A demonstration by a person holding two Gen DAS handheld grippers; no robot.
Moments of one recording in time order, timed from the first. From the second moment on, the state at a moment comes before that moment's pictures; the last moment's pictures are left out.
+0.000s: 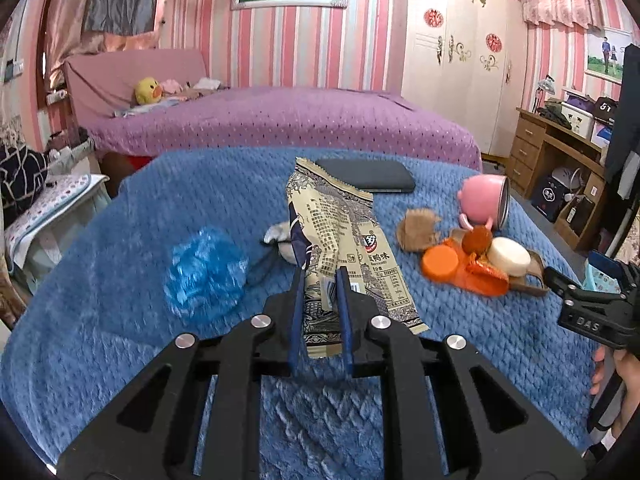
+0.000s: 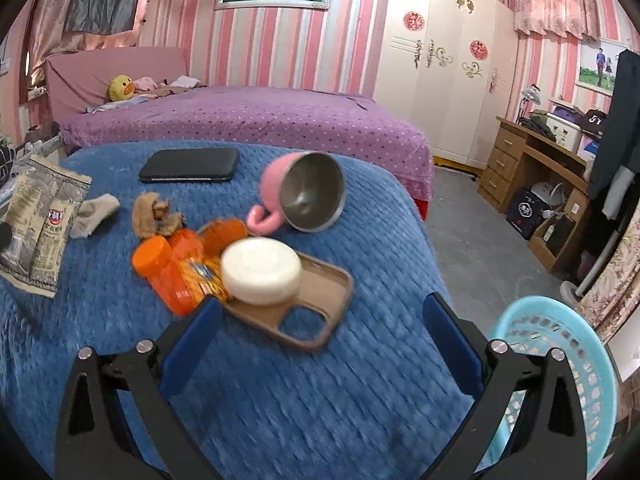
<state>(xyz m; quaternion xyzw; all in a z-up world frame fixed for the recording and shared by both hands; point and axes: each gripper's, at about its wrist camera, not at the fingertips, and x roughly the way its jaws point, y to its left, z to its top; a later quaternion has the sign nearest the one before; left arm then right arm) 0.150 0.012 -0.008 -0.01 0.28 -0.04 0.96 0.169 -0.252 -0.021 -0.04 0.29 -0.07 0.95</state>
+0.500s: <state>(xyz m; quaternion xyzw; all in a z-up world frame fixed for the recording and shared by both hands) 0.165 0.020 -0.017 -0.02 0.30 -0.02 0.95 0.241 -0.231 -0.049 -0.01 0.37 -0.01 0.93</state>
